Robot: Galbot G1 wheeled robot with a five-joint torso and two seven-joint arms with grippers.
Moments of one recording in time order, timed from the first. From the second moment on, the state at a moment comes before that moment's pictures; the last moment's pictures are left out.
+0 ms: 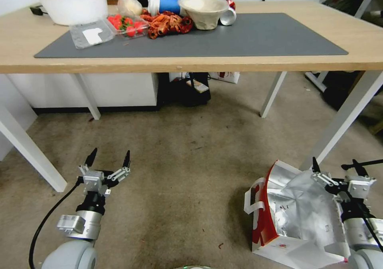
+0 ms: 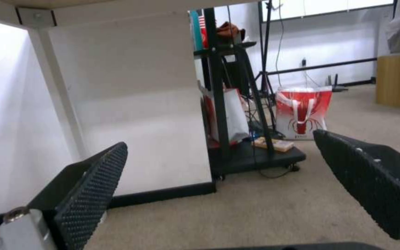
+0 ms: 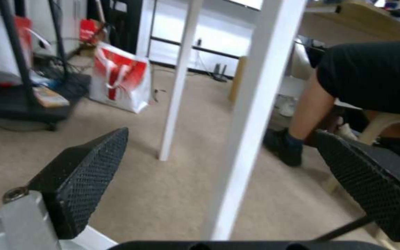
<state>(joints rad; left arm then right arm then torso) 1.68 -1.39 -0.69 -2.12 -0.19 -0.21 0.09 -1.67 1.38 1.00 2.03 0.17 0.09 -0.08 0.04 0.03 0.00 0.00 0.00</state>
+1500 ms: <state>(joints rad) 1.71 -1.40 -0.69 -2.12 -0.16 -0.24 0.09 -1.53 1.27 0.98 1.65 0.26 -0.01 -0.13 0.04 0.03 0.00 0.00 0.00</state>
